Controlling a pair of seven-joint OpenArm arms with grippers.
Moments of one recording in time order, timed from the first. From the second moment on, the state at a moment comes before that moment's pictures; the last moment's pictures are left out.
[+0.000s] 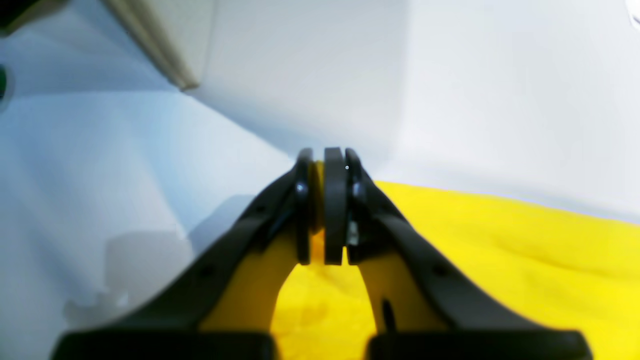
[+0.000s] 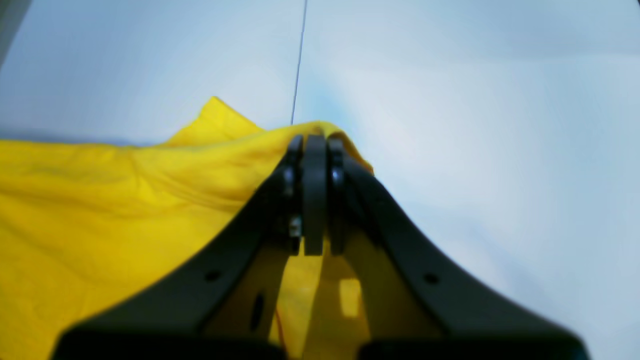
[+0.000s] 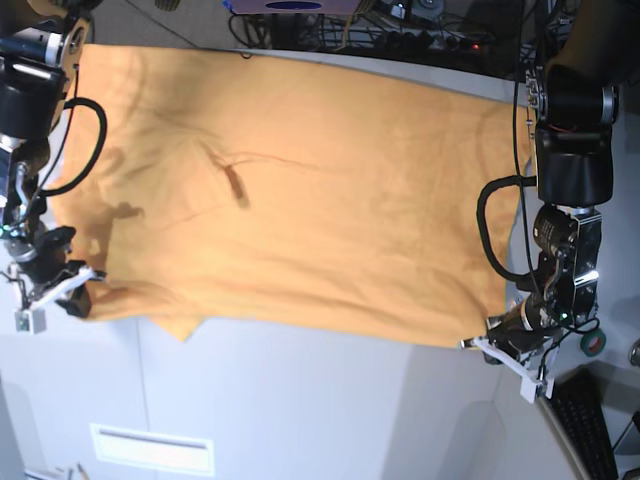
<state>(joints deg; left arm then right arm) -24.8 -20.1 0.2 57.6 -25.0 -9.0 34.4 11.8 14.7 19.1 55.4 12.9 29.6 -16.1</state>
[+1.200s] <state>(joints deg) 4.0 -22.3 -9.3 83.6 -25.2 -9.2 42.4 -10.8 11.4 23.6 80.5 13.2 29.6 -30.8</state>
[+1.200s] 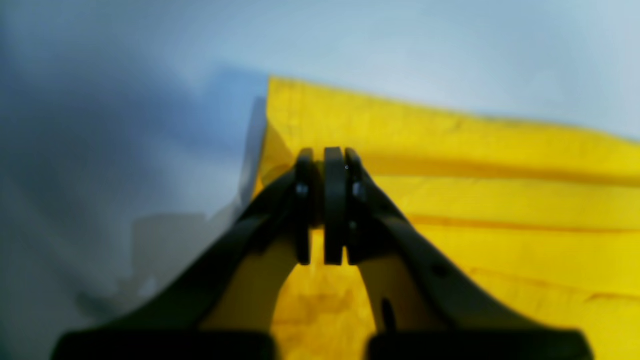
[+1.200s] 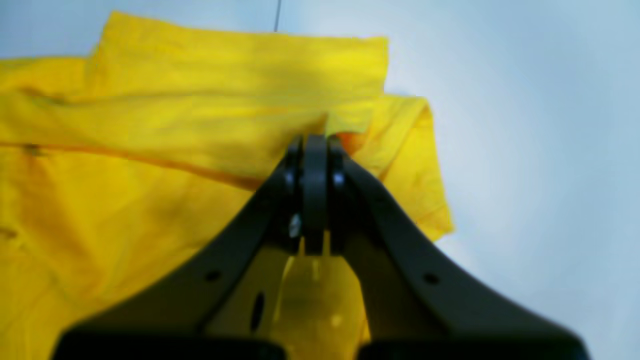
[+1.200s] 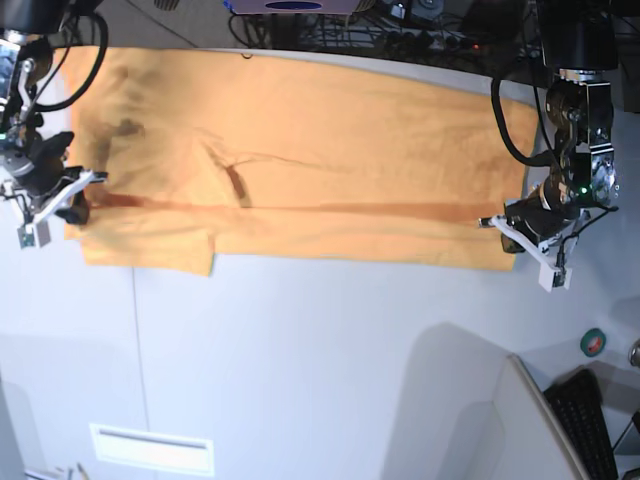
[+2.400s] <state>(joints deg) 19.4 -22.8 -14.3 95.8 -24.9 -9.2 43.8 -28.1 4.6 28.2 92.4 13.2 29.8 -33.6</state>
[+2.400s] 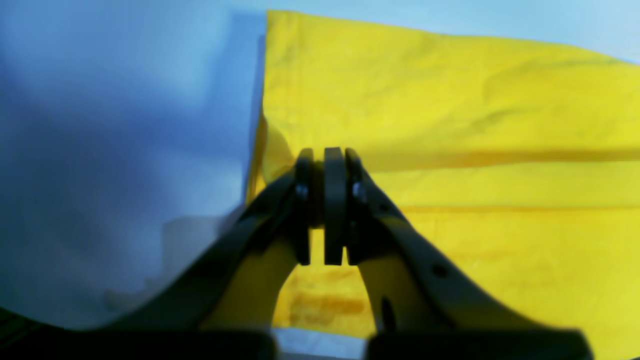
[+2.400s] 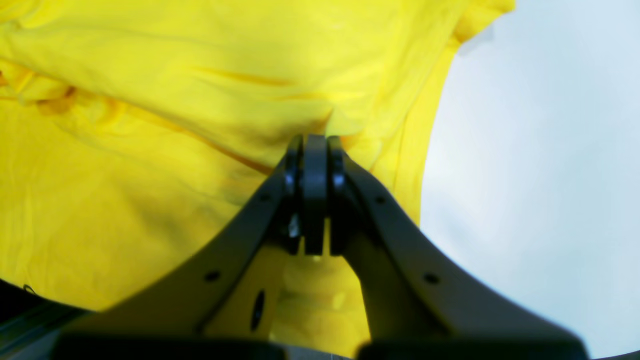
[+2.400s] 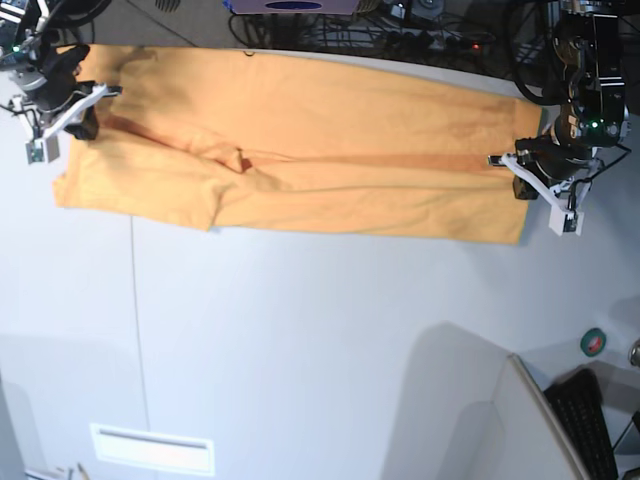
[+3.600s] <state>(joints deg) 21.4 -16.0 -35.5 98.5 -24.4 -9.0 47.7 -16.9 2.8 12.2 87.8 12.8 29.4 -39.5</state>
